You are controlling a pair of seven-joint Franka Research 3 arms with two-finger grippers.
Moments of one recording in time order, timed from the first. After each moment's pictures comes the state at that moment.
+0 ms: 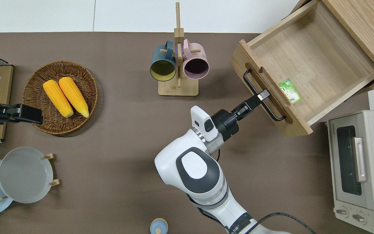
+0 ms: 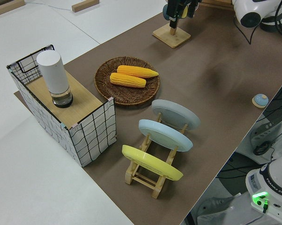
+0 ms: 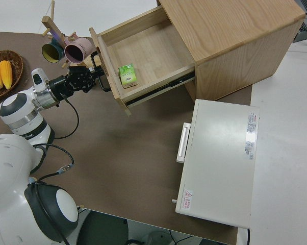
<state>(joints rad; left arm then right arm) 0.03 0.04 -0.06 -1.51 0.00 1.52 0.02 0.59 0.36 0.12 -1.82 -1.51 1.49 0.60</state>
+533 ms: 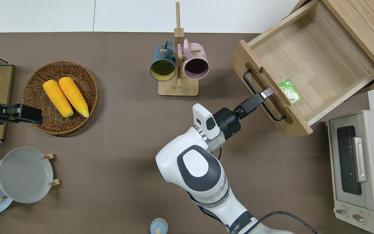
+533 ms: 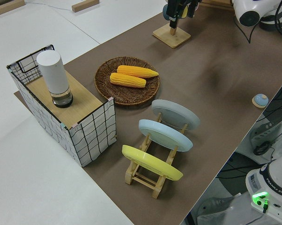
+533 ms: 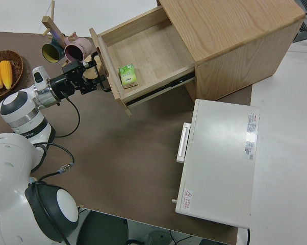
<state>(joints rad) 0.03 0.04 -0.06 -1.51 0.00 1.52 0.02 0.59 0.36 0.11 -1.81 -1.51 1.48 0.60</state>
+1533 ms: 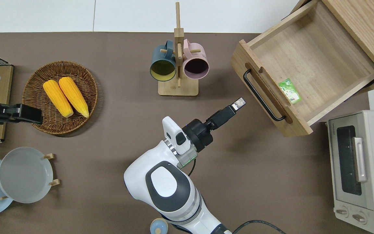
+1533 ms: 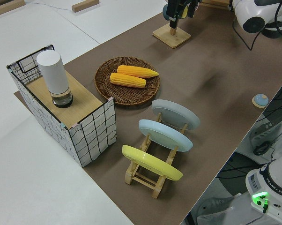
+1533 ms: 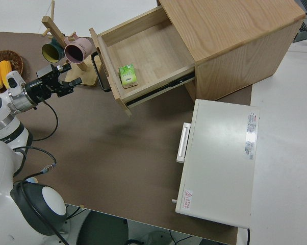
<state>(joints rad) 0.03 0.04 -0.06 -1.51 0.00 1.52 0.02 0.73 0.42 0.10 -1.68 -1.43 1.41 0.62</state>
